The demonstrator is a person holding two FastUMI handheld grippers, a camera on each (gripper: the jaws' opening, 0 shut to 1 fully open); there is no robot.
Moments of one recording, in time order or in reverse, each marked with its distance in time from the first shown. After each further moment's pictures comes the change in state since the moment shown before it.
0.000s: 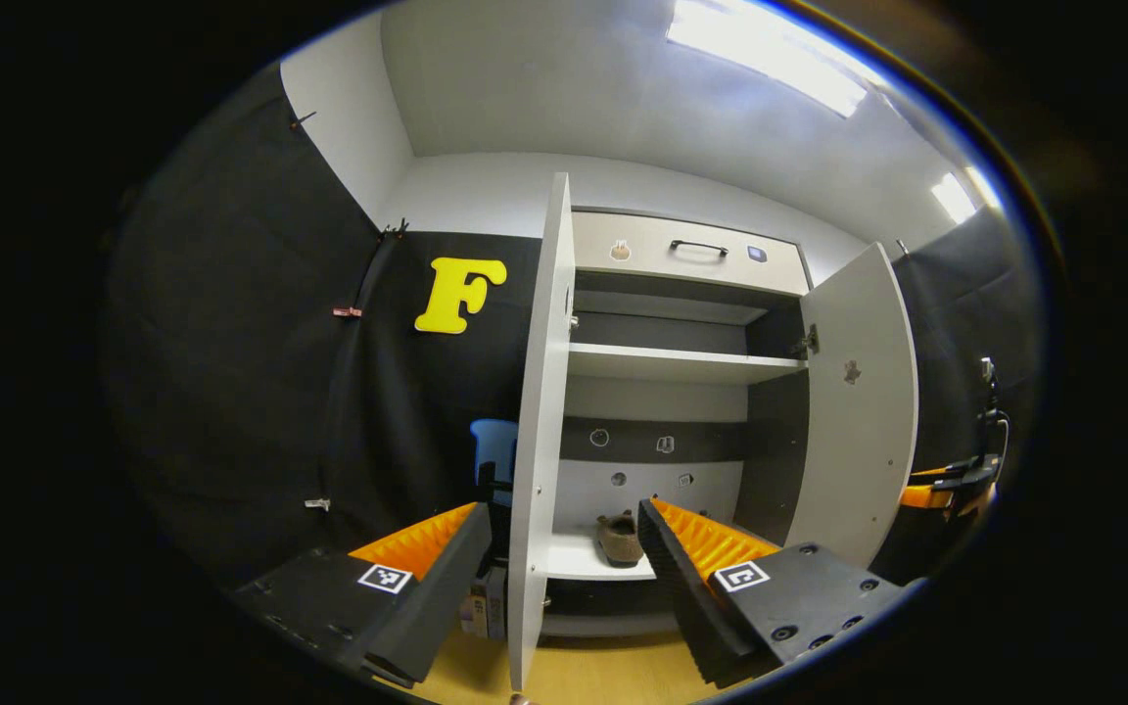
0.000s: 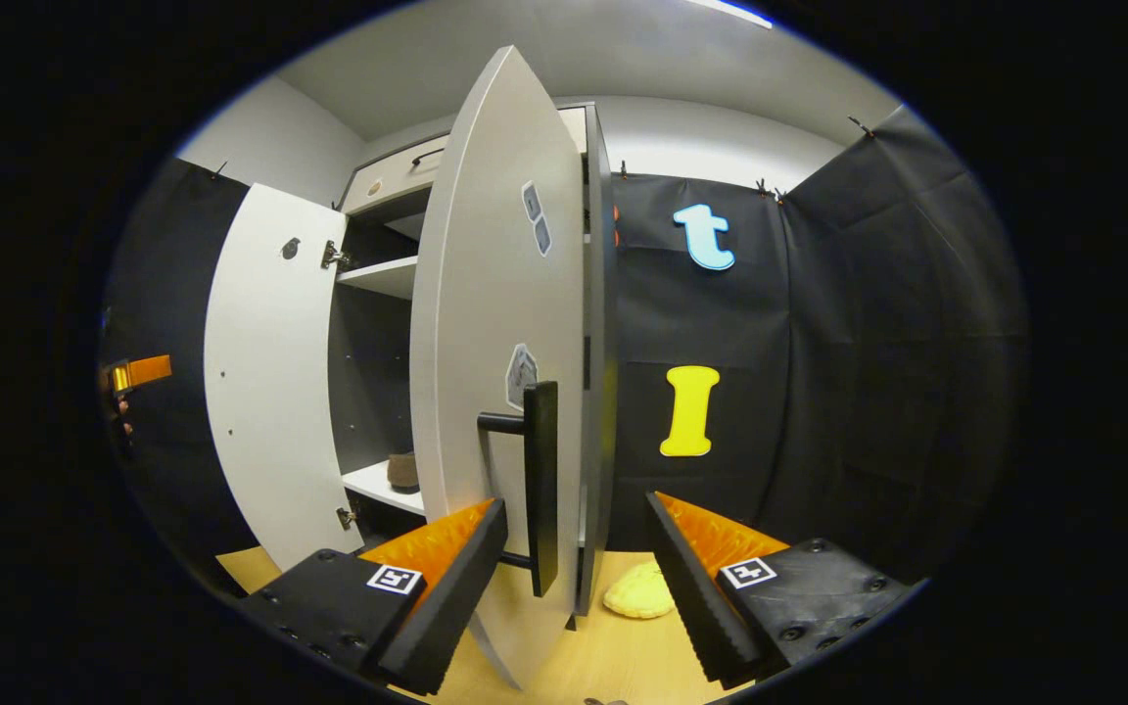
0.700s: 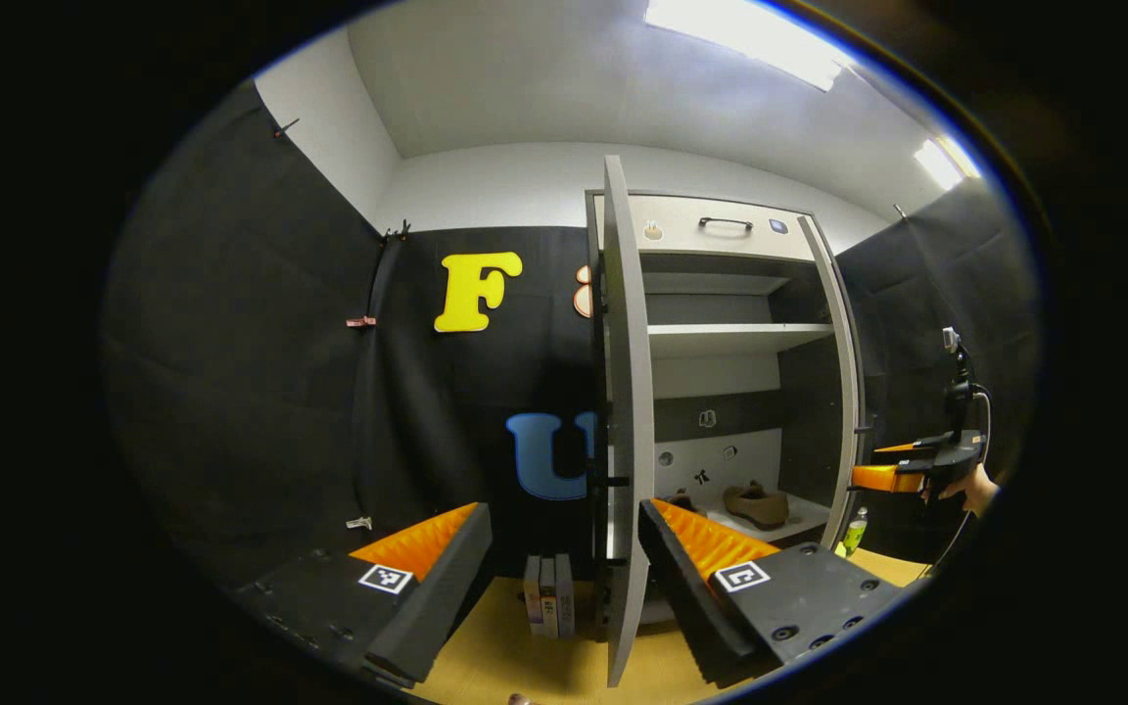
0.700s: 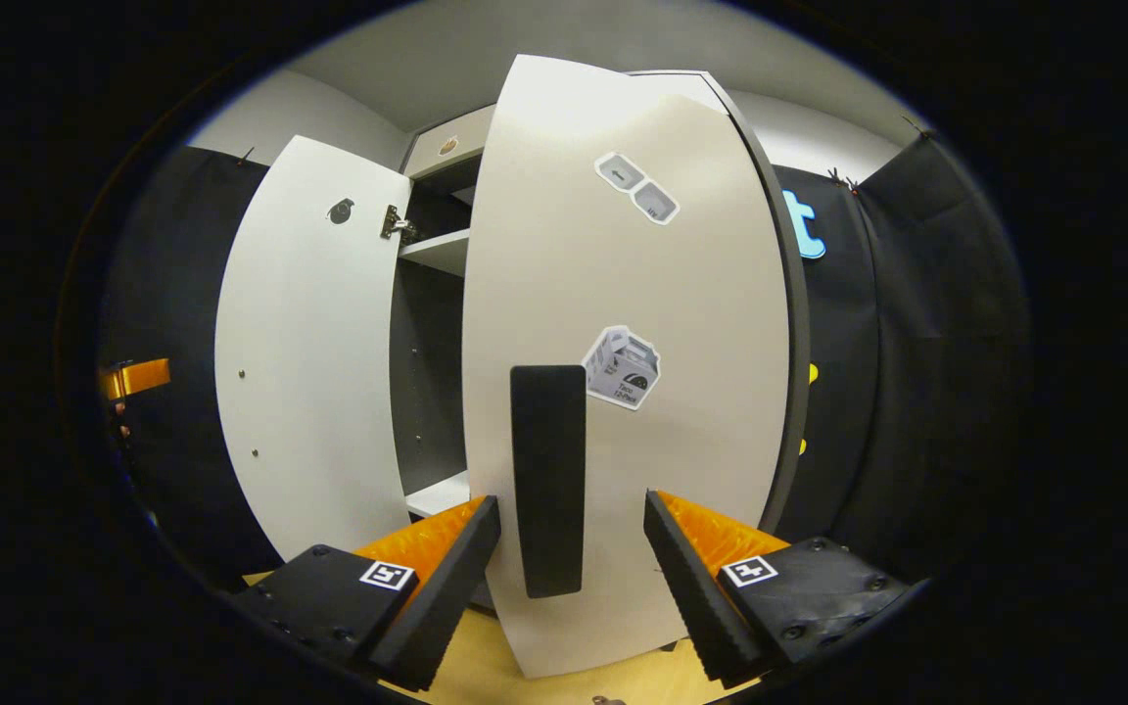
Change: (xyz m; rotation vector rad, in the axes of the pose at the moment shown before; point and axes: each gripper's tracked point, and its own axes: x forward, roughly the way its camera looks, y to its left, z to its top) left arm 0.008 0.091 -0.013 0.085 0.061 -0.009; right arm 0.086 0.143 -0.015 0.013 0.015 0.110
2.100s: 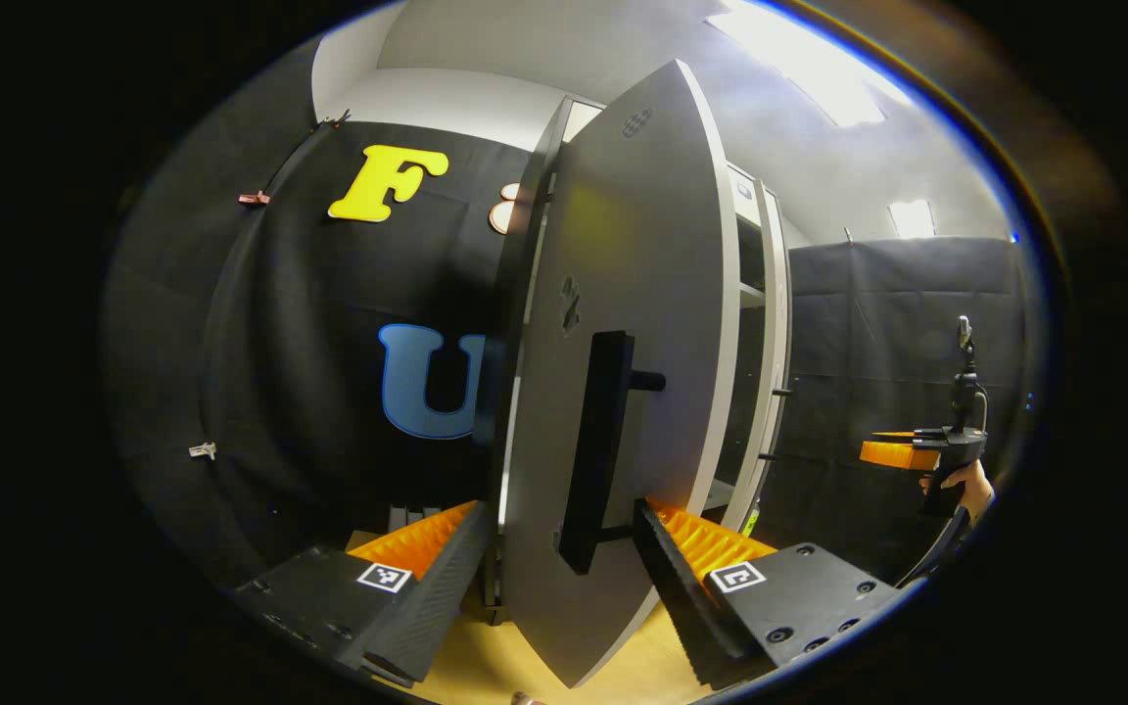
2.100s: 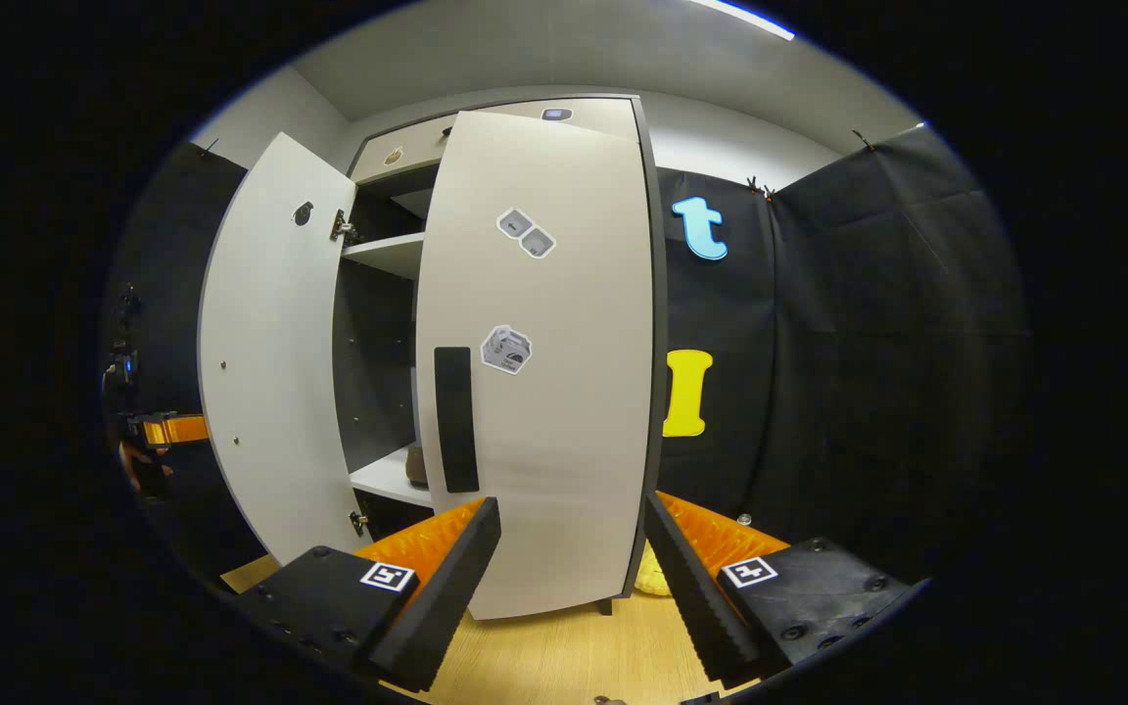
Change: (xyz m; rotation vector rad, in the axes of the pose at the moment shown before) left arm 0.089 -0.050 -0.095 -0.183 0.145 -0.392; right arm -0.099 -0.050 -0.007 -0.012 0.027 -0.267
